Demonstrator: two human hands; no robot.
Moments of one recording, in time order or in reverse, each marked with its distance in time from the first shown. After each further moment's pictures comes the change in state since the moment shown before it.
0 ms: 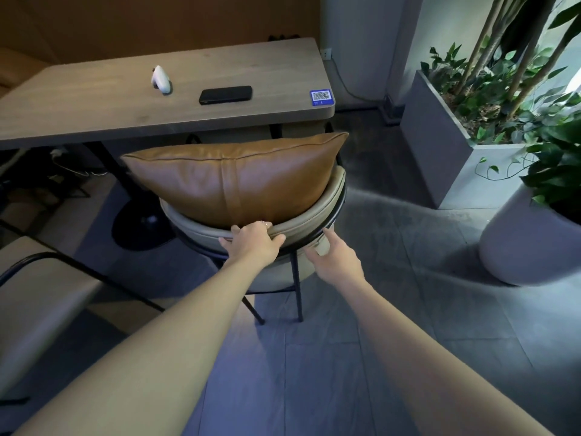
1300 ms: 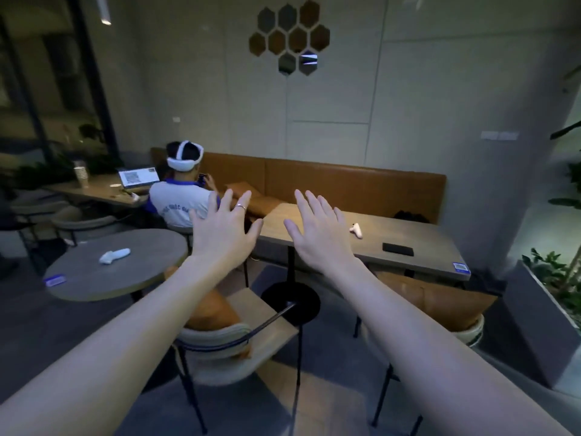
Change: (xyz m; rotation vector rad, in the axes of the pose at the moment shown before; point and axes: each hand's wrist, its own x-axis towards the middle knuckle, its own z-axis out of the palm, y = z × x) left_hand -0.486 -0.427 -0.517 0.200 0.874 0.005; right_hand -0.575 -0.505 0.136 -0.493 0.426 -1.158
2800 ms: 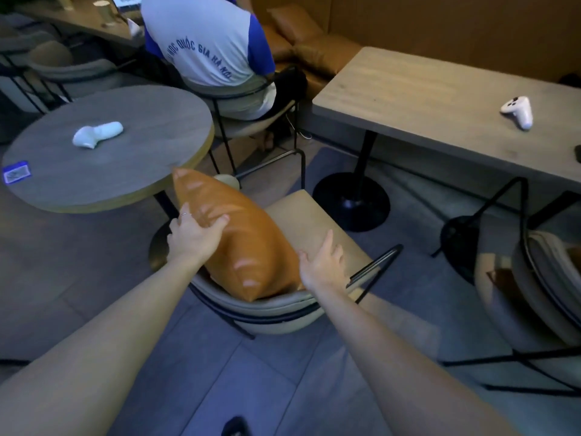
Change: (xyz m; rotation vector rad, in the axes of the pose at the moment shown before) left_hand 0.106 -0.321 0.454 -0.485 -0.417 -0.960; right_hand 0.064 -0.025 0.562 0.394 -0.743 0.785
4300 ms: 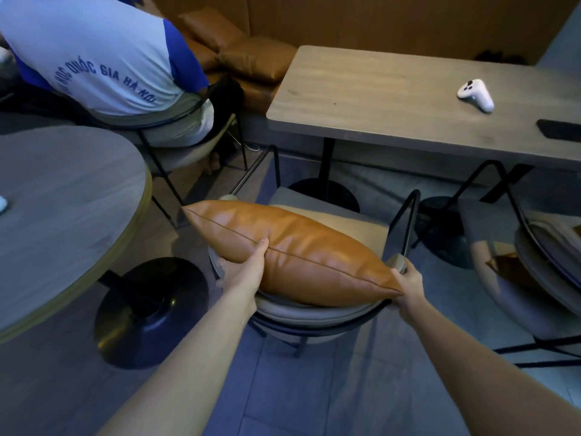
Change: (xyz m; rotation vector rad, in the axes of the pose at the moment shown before) left_hand 0.102 0.067 0.124 -0.390 -0.365 -0.335; right_hand 0.144 0.074 -0.040 0.749 0.379 0.405
